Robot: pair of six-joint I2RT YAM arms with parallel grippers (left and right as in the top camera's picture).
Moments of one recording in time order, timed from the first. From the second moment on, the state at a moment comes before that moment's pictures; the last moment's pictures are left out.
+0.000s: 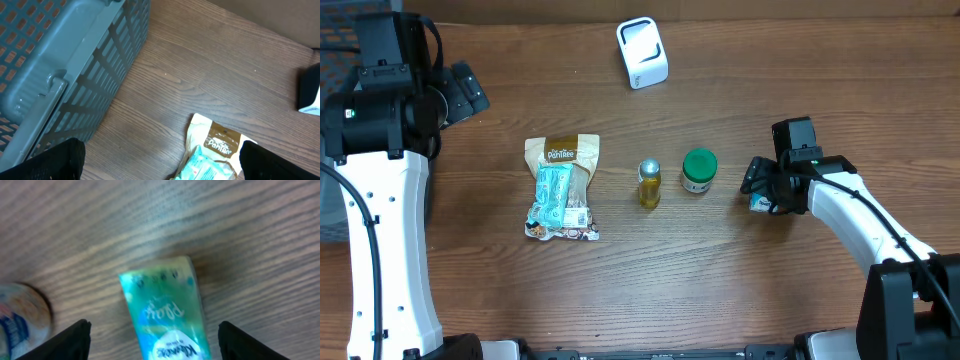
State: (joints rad) left arm 0.09 1.54 1.82 -1.21 -0.23 -0.36; right arm 0.12 1.59 0.94 -0.62 0.05 0.53
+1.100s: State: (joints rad) left arm 0.09 1.54 1.82 -1.21 -0.23 -0.36; right arm 0.12 1.59 0.90 -0.59 0.03 0.57
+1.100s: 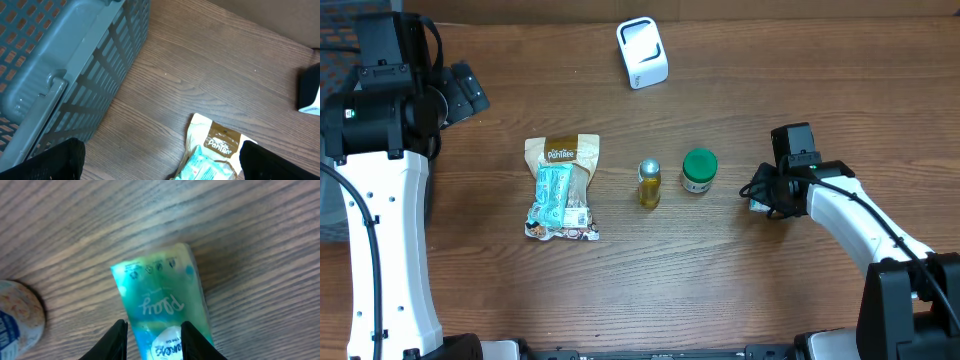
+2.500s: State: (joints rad) left arm 0.09 1.54 1.82 -1.21 -0.23 -0.36; right arm 0.12 1.58 1.07 -0.79 0.04 0.47
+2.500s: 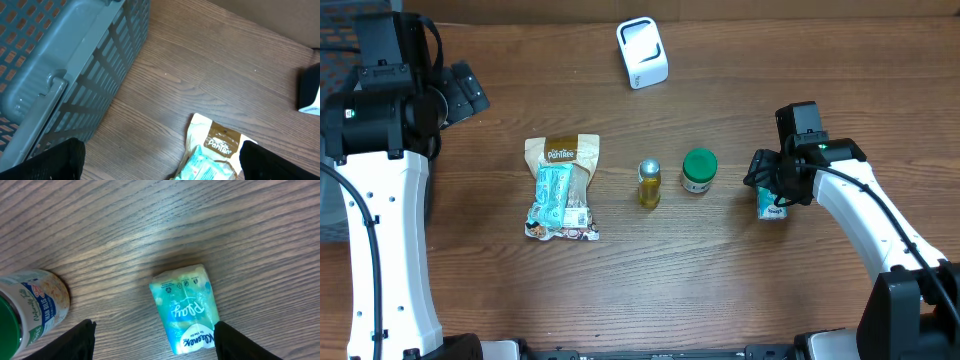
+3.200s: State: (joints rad) left arm 0.09 1.54 1.82 -1.21 -0.23 -0.36; right arm 0.12 1.58 1.06 -0.82 -0.04 0.34
